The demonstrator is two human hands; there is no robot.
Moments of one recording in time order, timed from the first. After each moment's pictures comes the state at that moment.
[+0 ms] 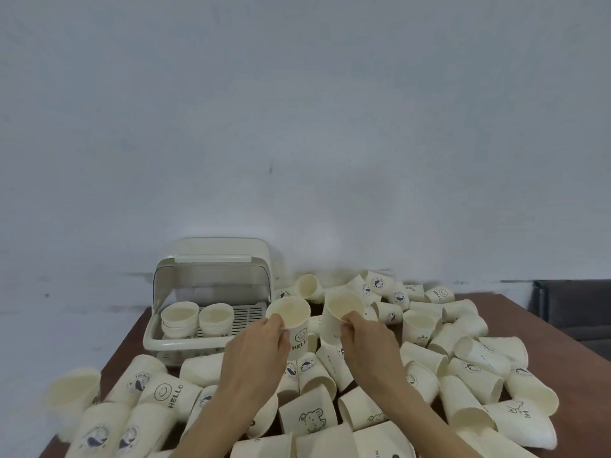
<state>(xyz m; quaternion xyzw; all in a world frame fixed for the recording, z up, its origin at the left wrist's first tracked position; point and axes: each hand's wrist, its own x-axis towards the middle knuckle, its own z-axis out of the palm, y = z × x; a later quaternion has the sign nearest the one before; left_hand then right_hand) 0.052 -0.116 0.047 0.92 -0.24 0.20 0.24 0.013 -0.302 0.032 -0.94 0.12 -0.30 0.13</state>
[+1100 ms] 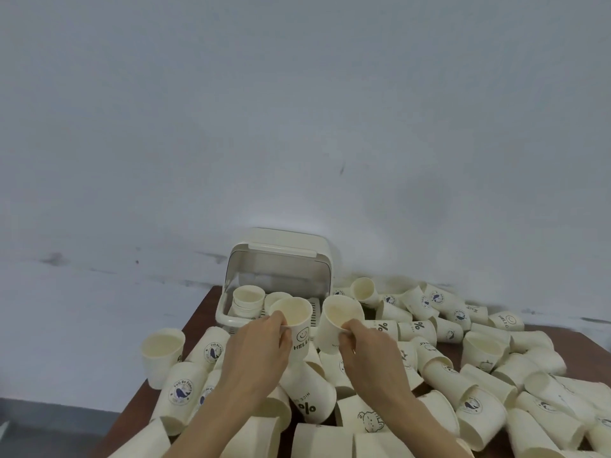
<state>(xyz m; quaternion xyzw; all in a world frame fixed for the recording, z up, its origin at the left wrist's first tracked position) 0.059 -0.023 0.034 0.93 -0.15 0.21 0.27 0.029 -0.208 0.032 -0.95 0.01 -0.26 0.14</state>
